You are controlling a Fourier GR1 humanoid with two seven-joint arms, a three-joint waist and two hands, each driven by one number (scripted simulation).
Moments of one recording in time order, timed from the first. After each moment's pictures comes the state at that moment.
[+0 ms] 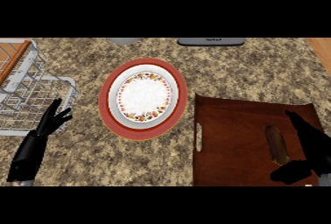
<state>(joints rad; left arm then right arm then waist) 0.07 0.49 -0.16 -1.52 0.05 0.22 -0.19 0.04 -0.45 0.12 -1.86 0.61 0.31 0.81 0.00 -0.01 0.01</state>
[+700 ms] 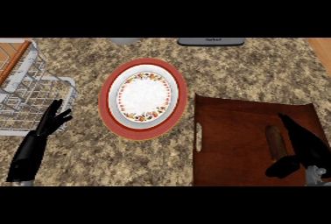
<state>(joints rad) 0.08 0.45 -0.12 -1.53 0.01 0.18 -0.17 0.01 -0.40 0.10 -1.66 0.67 0.28 0.69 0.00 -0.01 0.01</state>
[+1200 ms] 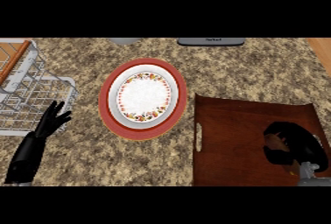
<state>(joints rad) 0.09 0.43 -0.09 -1.53 -0.02 0.15 -0.17 -0.02 -0.37 0.08 -1.56 0.70 0.22 0.55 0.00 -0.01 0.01</state>
